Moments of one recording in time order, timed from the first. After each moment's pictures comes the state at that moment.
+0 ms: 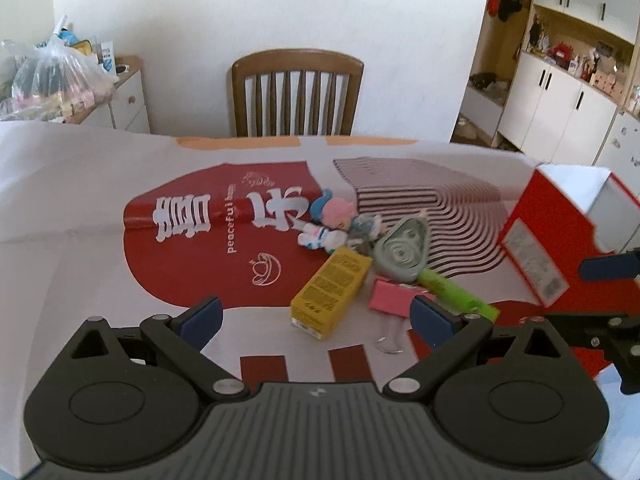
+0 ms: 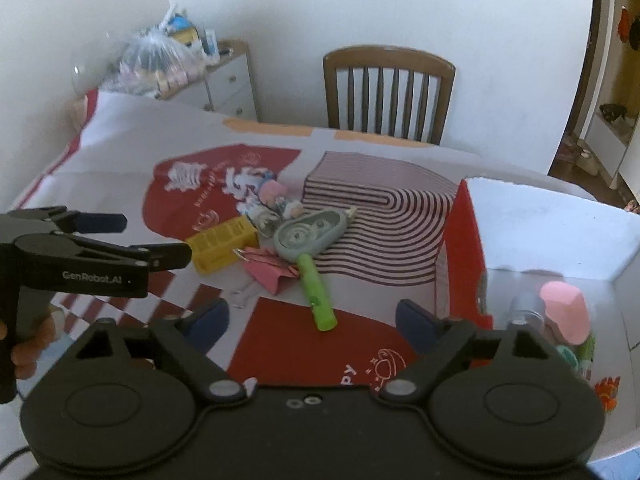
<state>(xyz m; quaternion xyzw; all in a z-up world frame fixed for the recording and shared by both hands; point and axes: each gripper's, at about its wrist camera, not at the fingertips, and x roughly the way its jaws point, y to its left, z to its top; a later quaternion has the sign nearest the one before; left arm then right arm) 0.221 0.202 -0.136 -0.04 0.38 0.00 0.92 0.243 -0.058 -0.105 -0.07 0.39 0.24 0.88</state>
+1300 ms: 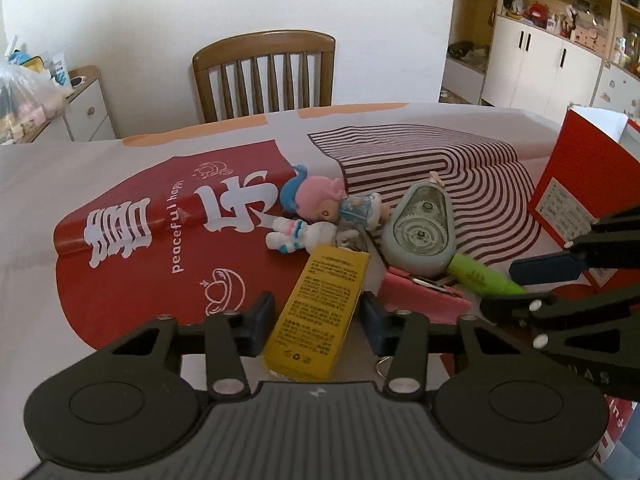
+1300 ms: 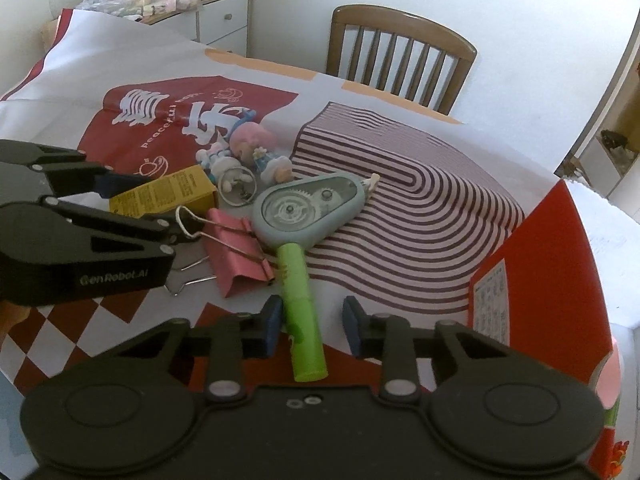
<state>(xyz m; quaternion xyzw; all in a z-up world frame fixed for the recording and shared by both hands) 0.279 0.183 -0.190 0.02 0.39 -0.03 0.92 0.297 -0.008 -0.171 -0.17 0.42 0.22 0.87</state>
